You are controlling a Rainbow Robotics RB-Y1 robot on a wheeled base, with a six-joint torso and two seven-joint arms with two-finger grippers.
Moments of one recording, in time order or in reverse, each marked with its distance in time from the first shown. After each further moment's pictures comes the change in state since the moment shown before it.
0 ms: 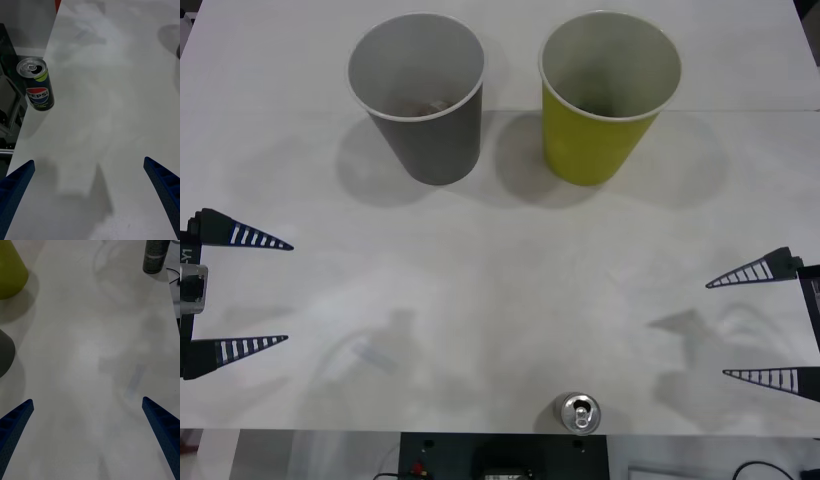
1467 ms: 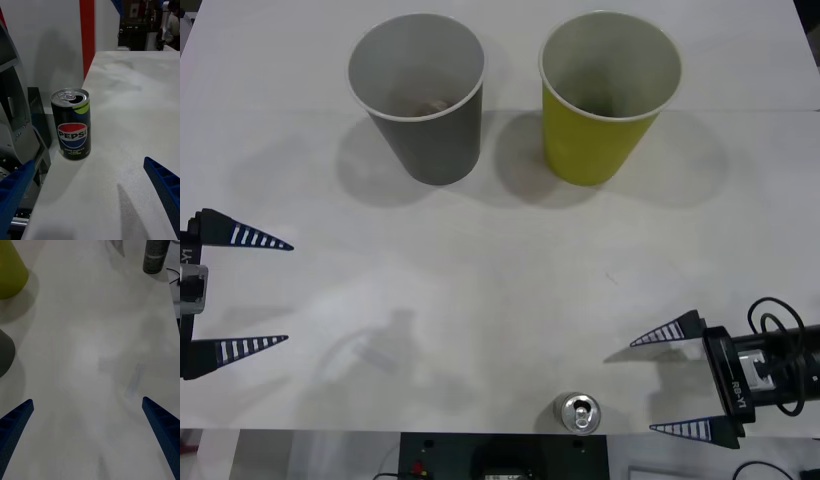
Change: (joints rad) right arm -0.315 0.294 0.440 0.661 -0.190 -0.243 0.452; left arm 0.000 0.000 0.000 0.000 0.000 0.000 0.000
